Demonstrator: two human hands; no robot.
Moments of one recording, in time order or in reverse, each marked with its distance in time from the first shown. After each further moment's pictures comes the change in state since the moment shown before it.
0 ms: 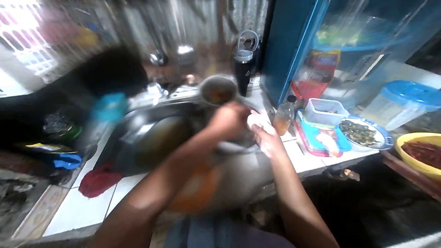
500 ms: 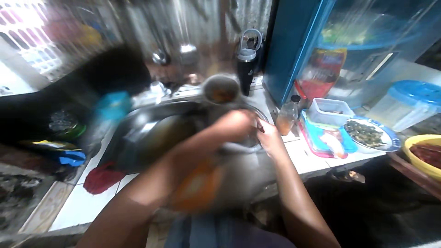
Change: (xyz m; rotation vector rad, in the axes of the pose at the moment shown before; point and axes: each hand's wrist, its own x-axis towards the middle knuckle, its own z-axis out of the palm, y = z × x) left_hand -0.002 0.008 -0.003 0.153 -0.201 0.208; right_hand -0.003 -0.020 0.016 -0.493 0.043 0.029
